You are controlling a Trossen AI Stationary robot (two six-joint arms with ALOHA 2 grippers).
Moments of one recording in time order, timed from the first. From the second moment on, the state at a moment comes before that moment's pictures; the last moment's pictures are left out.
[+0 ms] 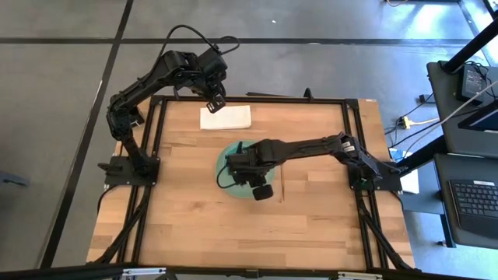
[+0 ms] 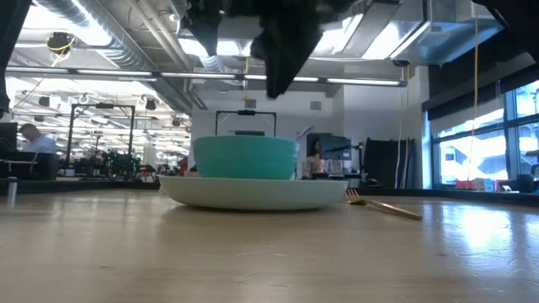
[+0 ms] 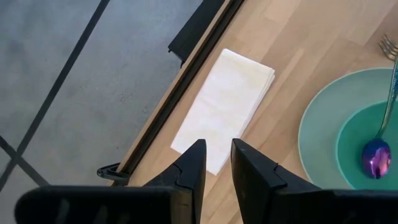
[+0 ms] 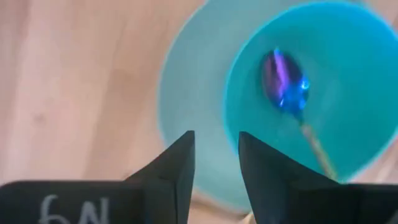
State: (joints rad) left arm 0.50 1.72 2.10 -1.50 -0.27 -0.02; right arm 0.12 2.19 2.14 -1.30 -0.01 -0.21
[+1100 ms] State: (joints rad) left arm 0.41 1.12 2.10 -1.57 -0.21 -0.10; right arm 0.13 1.44 2.33 -1.57 0.12 0.25
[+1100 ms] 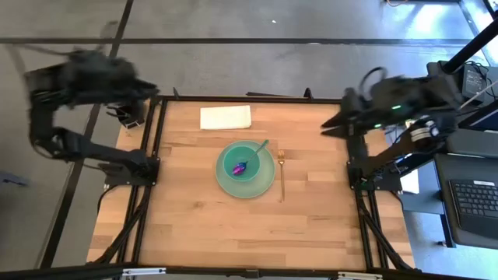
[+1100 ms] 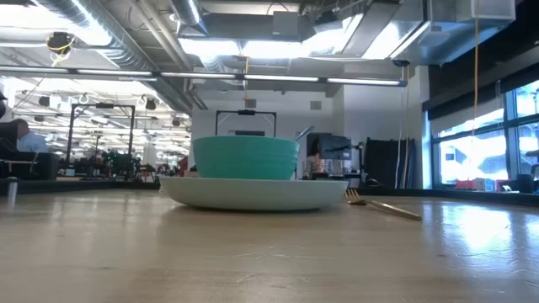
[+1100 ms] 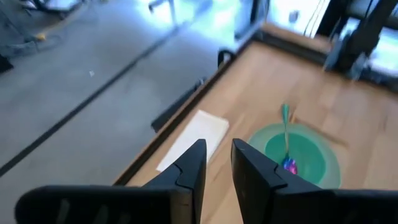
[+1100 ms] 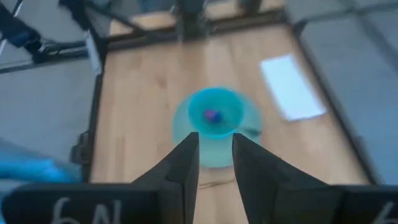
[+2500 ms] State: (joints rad) left arm 0.41 0.16 0.44 -0.10 0.34 -0.51; right arm 0.12 0.49 0.55 0.08 -0.05 0.39
